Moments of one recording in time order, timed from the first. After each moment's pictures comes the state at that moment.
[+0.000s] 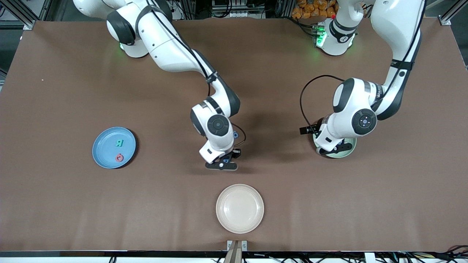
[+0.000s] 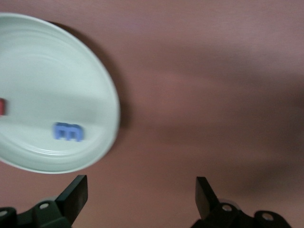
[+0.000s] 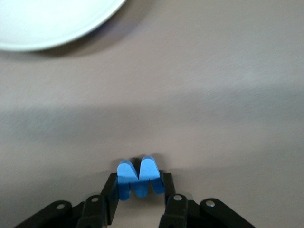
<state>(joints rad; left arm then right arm) -0.20 0.41 -0.16 -1.88 -0.18 2.07 -0.46 0.77 1.04 -0.22 -1.08 0.17 2.15 0.65</state>
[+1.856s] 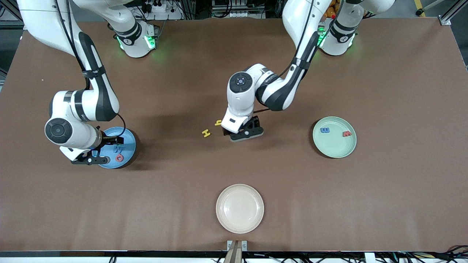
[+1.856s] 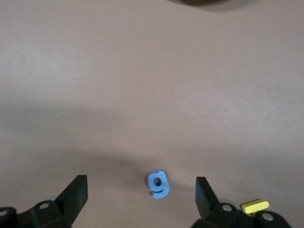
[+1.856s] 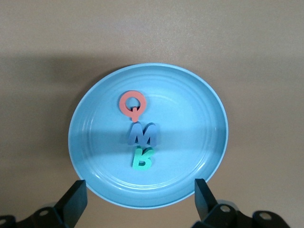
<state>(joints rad) -0.94 0.72 0.15 -1.53 -0.01 2.36 -1.04 0.25 0.43 -0.23 -1.90 -0.06 2.12 0.04</state>
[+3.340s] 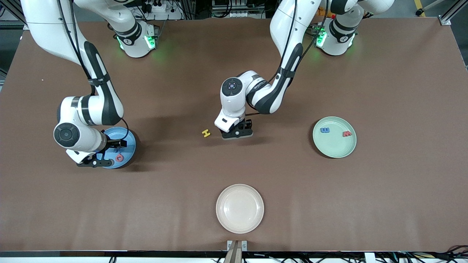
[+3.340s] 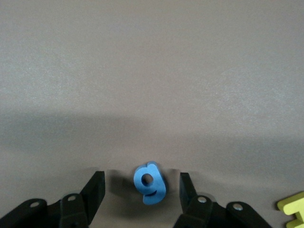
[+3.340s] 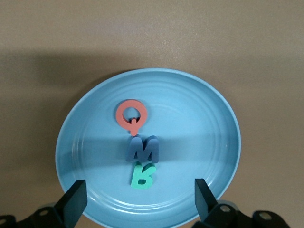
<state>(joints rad) -0.98 0.83 0.15 -1.52 -0.01 2.43 -1.00 0.24 0.49 -0.22 -1.90 -0.06 2.19 0.05</state>
